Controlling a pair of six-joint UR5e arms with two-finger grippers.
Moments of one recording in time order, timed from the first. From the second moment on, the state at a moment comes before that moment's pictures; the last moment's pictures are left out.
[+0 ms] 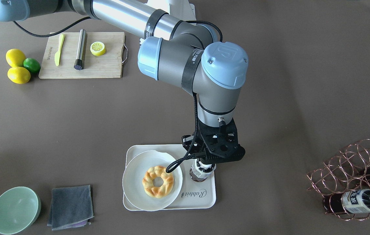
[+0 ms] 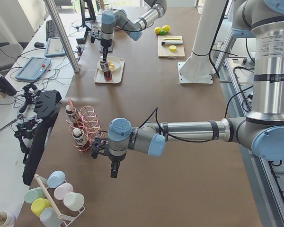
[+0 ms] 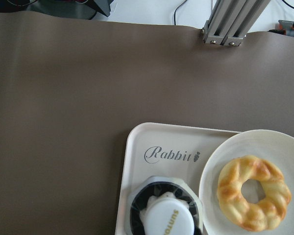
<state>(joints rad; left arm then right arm) -1.58 -1.53 -1.55 -1.88 -2.28 -0.14 0.72 -0.17 0.81 -1.44 1.83 0.97</state>
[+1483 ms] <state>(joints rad) -1.61 -1.54 -1.54 -1.88 -2.29 -0.15 0.84 -0.43 1.53 -2.07 1.97 0.81</state>
